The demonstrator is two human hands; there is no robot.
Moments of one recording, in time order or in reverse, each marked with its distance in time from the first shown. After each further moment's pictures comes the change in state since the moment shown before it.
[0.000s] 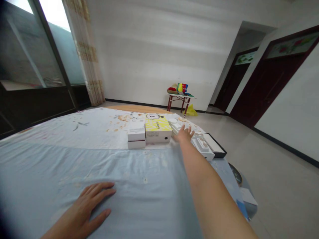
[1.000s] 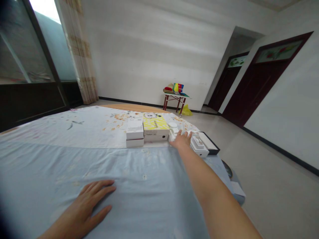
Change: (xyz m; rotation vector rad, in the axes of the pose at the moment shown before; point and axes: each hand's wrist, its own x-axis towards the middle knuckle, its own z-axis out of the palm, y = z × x) left_hand 0.001 0.000 -0.001 0.061 -0.008 0.057; right_hand -0.051 0.011 -0.012 -0.271 -0.006 -0.118
